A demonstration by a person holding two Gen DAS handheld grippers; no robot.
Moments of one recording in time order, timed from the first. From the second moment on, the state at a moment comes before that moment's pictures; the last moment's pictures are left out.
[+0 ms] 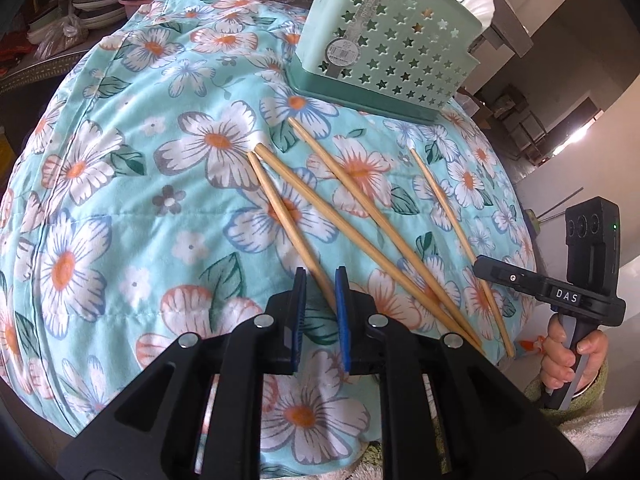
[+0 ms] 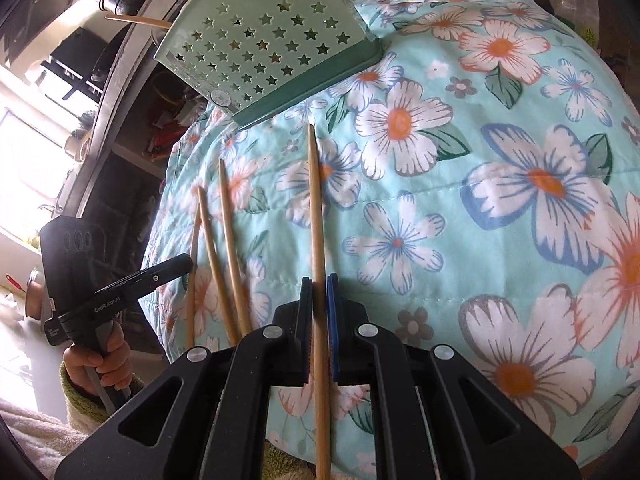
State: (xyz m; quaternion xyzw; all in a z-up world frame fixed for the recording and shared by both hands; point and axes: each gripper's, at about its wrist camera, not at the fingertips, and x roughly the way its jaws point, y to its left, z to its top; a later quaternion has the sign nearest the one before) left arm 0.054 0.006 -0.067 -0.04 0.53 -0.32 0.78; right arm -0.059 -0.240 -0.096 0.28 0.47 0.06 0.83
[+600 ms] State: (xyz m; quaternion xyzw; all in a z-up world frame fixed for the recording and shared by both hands) left arm 0.098 -0.007 -0.082 -0.06 0.52 -0.29 0.80; right arm 0.013 -0.232 -0.090 0.21 0.46 0.03 0.86
